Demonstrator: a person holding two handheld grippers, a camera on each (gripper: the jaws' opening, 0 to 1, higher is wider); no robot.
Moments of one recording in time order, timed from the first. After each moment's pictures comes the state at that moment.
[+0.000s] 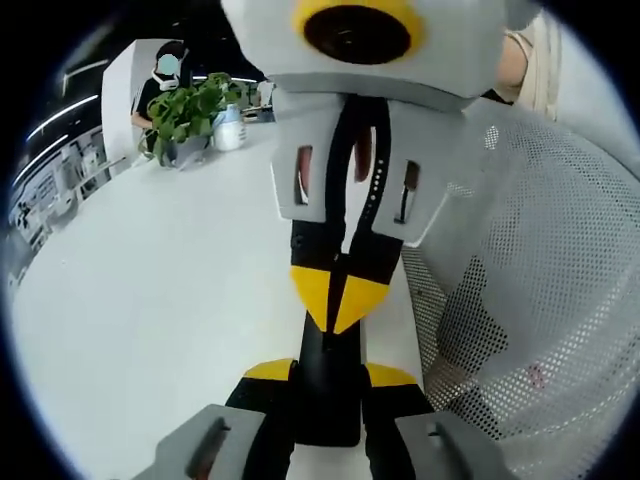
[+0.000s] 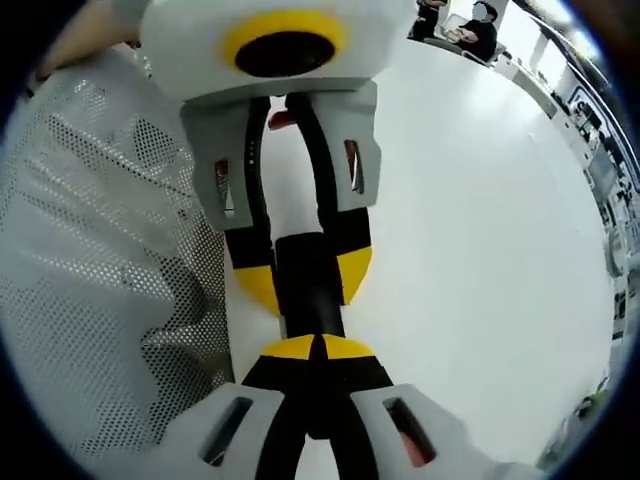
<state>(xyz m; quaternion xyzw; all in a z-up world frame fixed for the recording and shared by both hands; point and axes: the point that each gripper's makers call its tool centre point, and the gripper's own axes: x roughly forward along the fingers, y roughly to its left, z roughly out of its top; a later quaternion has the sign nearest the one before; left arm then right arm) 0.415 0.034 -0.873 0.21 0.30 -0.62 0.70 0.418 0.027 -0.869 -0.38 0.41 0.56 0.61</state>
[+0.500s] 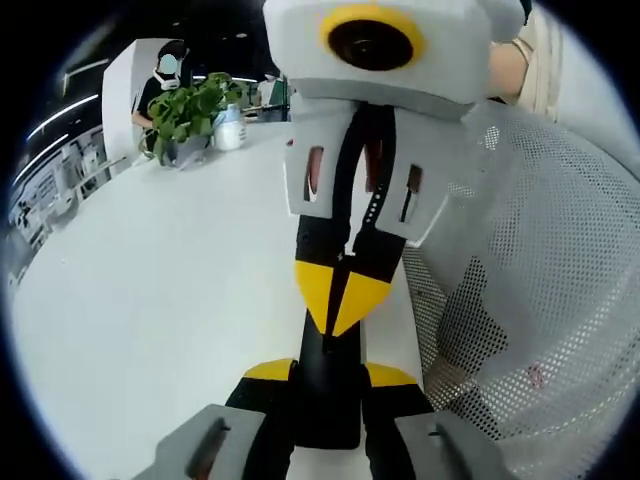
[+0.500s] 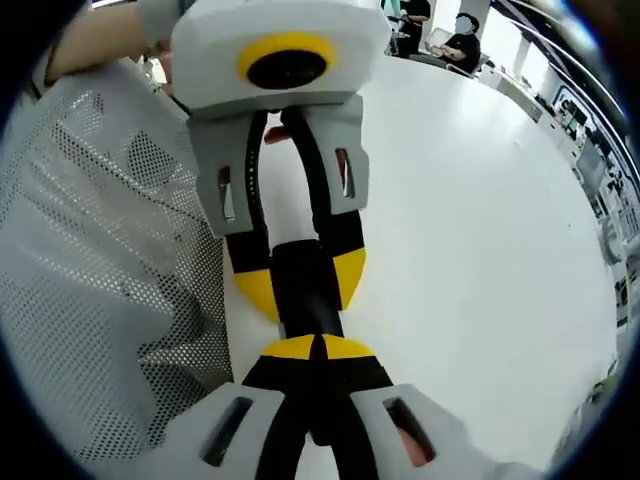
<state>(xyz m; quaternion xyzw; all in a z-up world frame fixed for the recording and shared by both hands) 0.415 0.034 -0.874 0.21 0.30 -0.62 0.70 0.418 0.032 -0.868 -0.34 0.39 0.57 0.64</state>
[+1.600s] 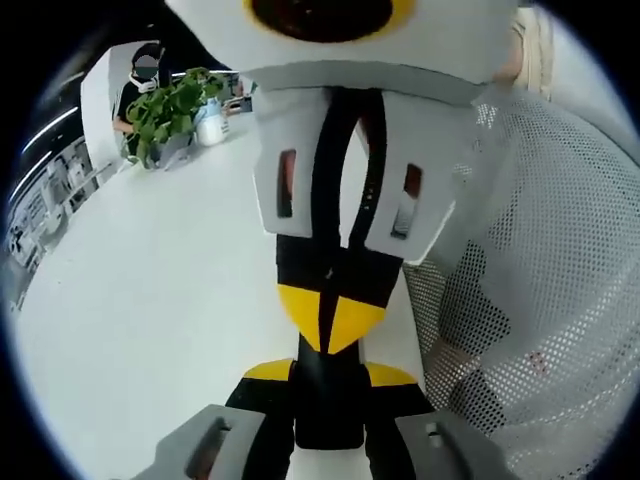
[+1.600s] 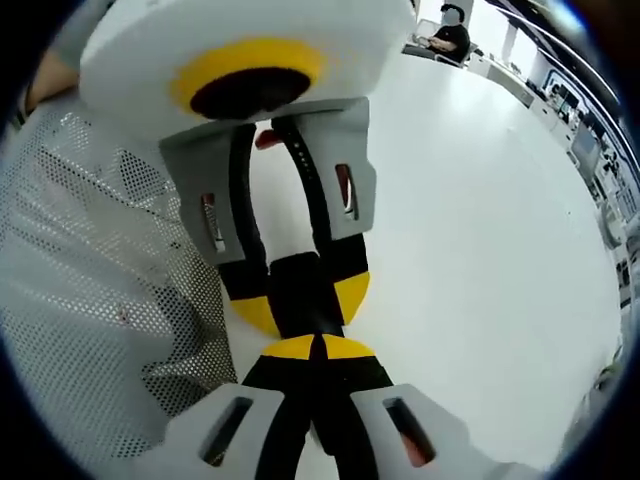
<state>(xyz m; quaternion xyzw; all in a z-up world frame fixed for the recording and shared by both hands) 0.414 0.034 -0.875 0.25 0.31 -0.62 0.67 0.420 0.041 -0.868 -0.32 0.42 0.55 0.64</state>
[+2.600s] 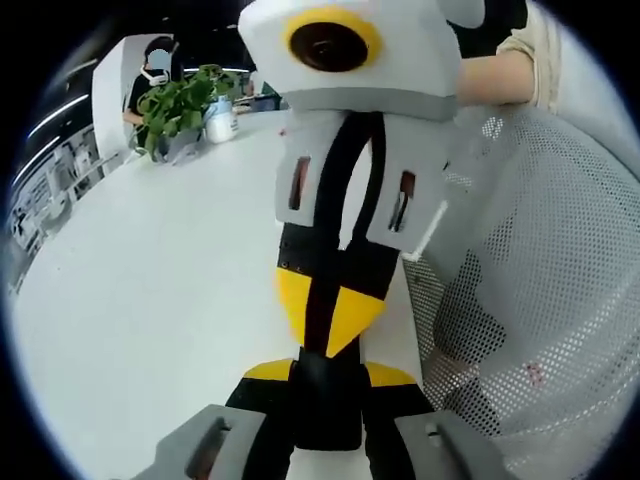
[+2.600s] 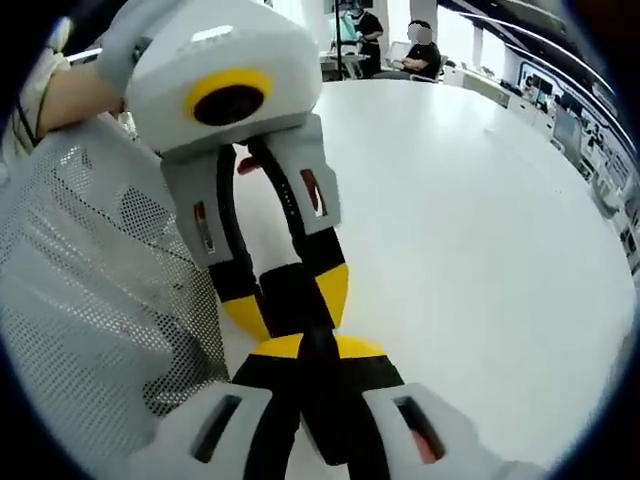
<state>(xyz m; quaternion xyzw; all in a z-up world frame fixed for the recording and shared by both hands) 0.414 0.033 -0.874 0.23 0.32 -0.62 0.68 0.424 0.036 -0.867 -0.26 0.37 0.58 0.68</state>
